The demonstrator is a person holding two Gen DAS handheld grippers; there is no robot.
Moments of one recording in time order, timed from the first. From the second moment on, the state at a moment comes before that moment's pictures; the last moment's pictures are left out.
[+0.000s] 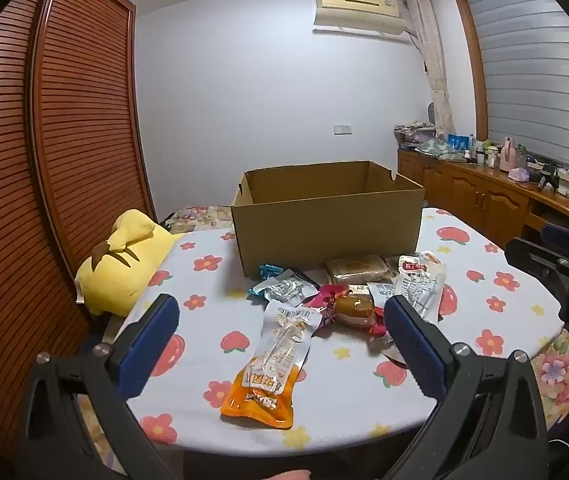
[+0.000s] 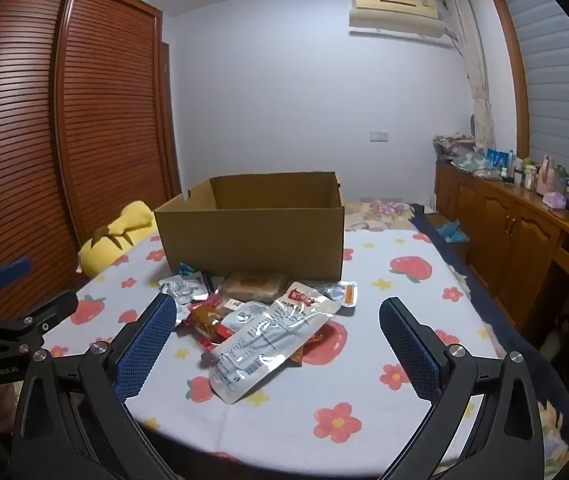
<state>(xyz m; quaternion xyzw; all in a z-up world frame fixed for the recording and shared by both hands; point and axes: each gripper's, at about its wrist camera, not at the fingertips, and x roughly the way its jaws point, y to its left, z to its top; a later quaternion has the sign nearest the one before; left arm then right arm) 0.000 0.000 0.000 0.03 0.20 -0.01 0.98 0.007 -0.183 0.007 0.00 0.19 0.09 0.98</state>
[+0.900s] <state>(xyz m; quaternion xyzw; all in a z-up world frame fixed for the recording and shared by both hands) -0.003 0.004 0.008 0.03 0.19 -0.01 0.98 0.005 -0.184 0.008 0.00 0.19 0.09 0.98</state>
